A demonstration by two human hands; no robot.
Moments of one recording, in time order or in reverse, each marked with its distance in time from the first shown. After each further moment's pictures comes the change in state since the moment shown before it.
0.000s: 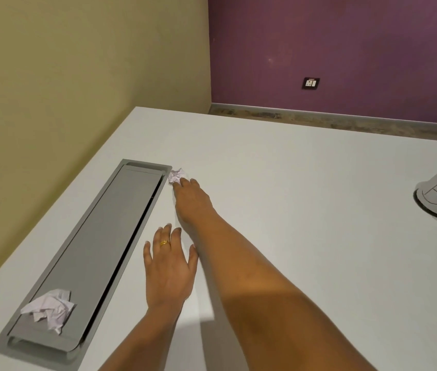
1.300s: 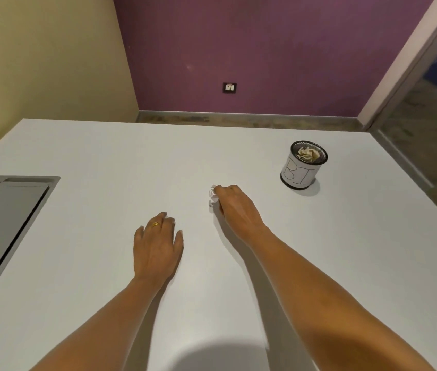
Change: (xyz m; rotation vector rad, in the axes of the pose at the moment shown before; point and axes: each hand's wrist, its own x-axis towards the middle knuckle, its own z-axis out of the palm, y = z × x) left_hand -0.032 0.167 0.029 -0.100 -0.031 0.327; right_hand -0.204 0.225 -0.094 -0.017 0.319 0.179
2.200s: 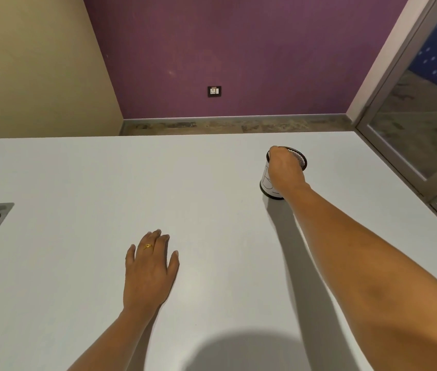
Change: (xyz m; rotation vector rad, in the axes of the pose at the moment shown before) left_hand 0.010 0.043 0.034 -0.021 -0.034 0.015; right_hand 0.065 0.152 -0.080 -0.115 0.146 0.430
